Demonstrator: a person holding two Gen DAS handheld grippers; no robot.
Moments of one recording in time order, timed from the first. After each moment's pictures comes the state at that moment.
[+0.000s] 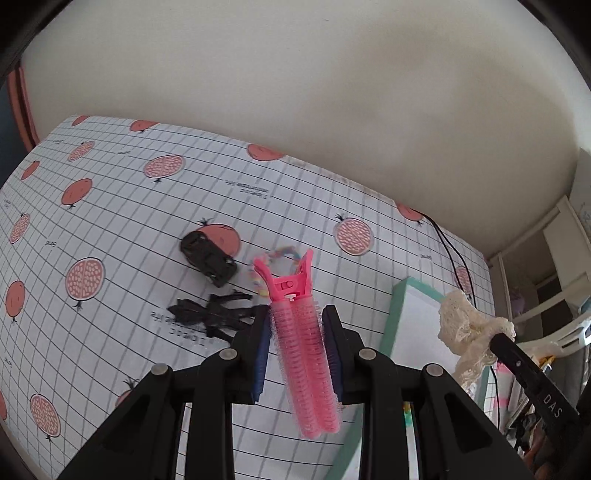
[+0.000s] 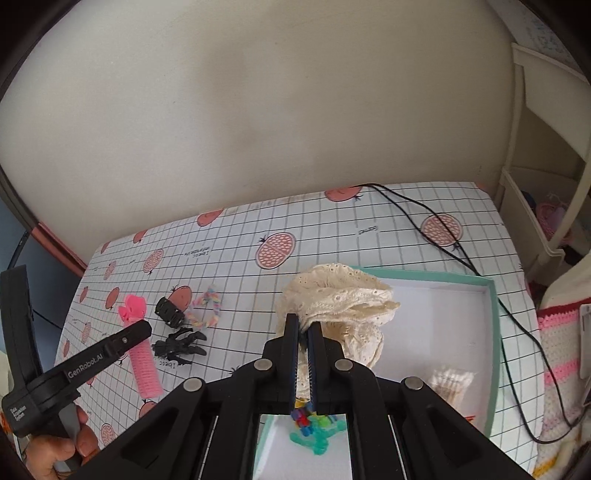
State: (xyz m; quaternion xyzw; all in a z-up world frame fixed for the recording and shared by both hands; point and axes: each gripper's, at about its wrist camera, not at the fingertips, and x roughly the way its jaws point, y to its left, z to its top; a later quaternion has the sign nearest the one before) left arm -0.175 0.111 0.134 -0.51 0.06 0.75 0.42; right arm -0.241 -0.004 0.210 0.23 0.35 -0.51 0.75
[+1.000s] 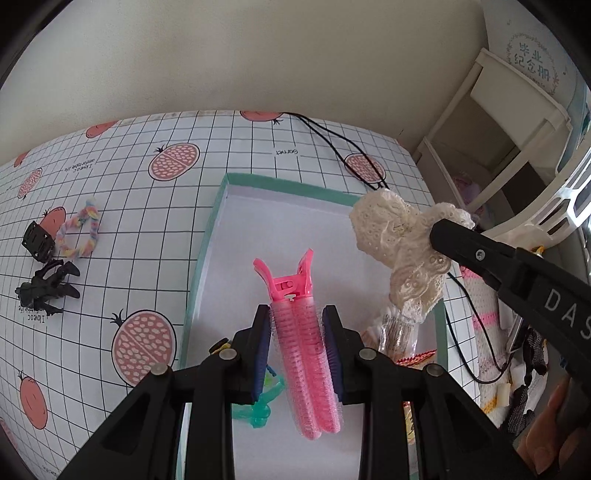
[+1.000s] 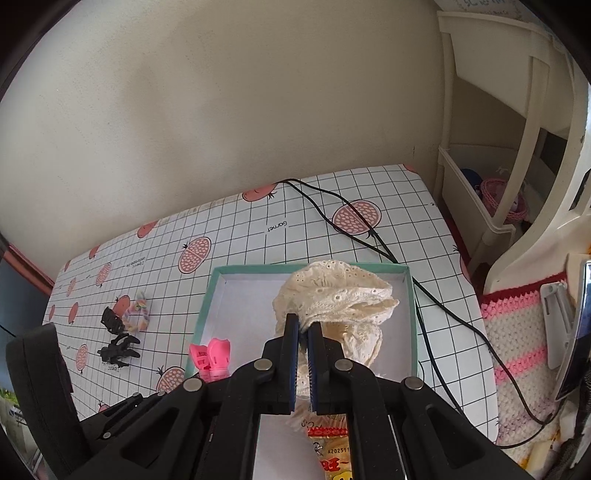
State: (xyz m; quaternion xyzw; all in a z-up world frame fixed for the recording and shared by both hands) left arm -0.015 0.193 0.097 -0.50 0.19 0.63 0.56; right arm -0.320 -0.033 0.206 0.24 0.35 -0.57 0.70
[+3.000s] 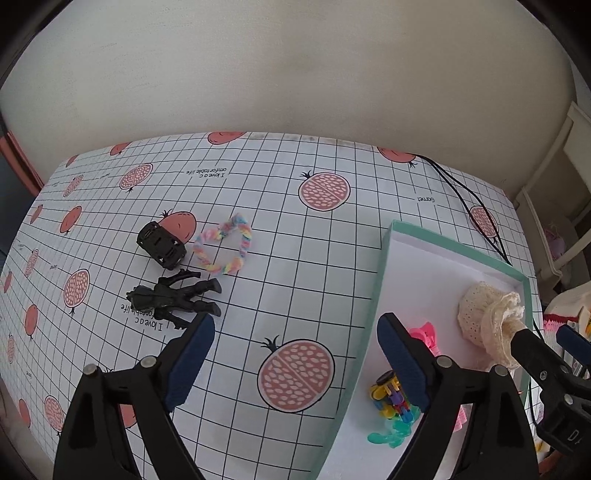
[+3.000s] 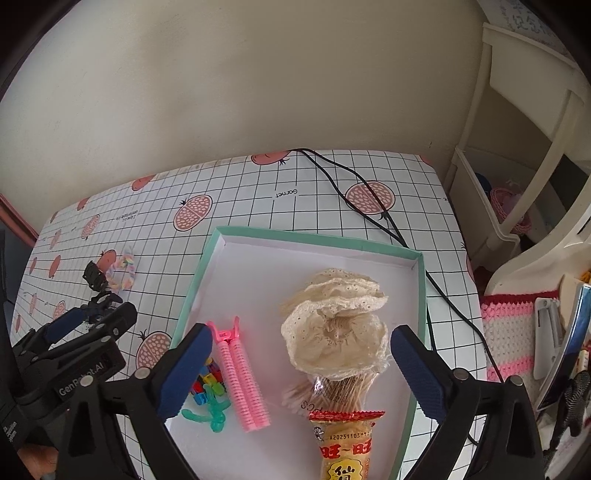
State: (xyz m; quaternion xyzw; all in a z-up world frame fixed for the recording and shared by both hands) left arm -0.108 0.168 0.106 -0.44 0.26 0.68 0.53; right arm -0.293 -0.025 0.188 0.20 0.42 -0.58 0.67
